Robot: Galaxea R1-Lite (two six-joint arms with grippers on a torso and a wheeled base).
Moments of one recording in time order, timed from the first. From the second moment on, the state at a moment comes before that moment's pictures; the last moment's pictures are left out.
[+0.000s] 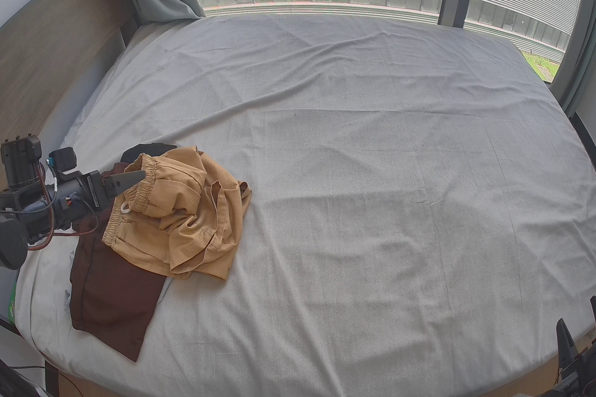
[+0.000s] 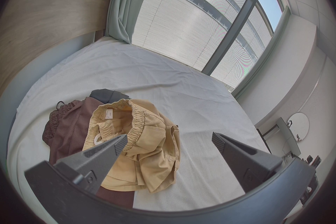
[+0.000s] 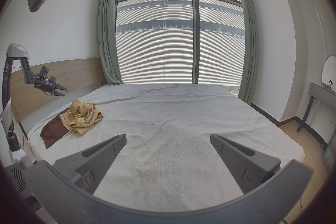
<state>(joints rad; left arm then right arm) 0.12 1.62 -0.65 -0.64 -0.52 -0.22 0.00 0.02 -0.02 0.00 0.00 -0.01</state>
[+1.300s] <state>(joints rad) 0.09 1.95 -0.83 -0.78 -0.54 -0.21 0.00 0.02 -0.02 0.00 0.00 -0.01</state>
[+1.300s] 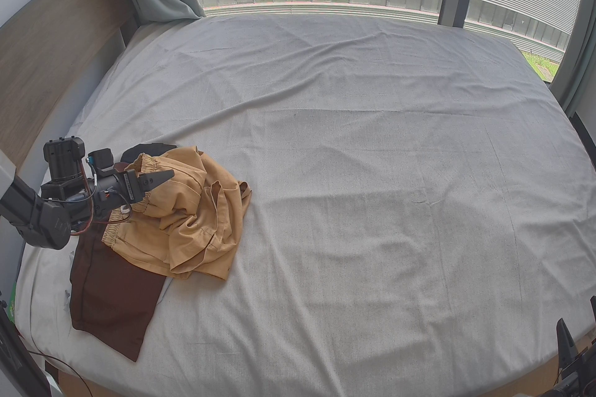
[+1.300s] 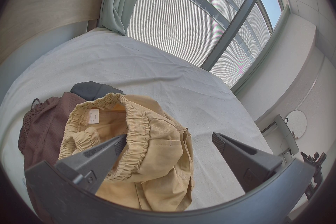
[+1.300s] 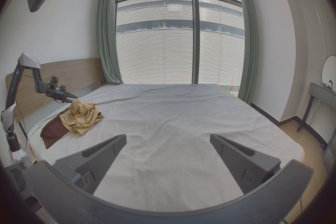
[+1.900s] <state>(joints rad) 0.07 2.03 -0.87 -0.83 -0.54 -0.22 0.00 0.02 -0.02 0.00 0.00 -0.01</state>
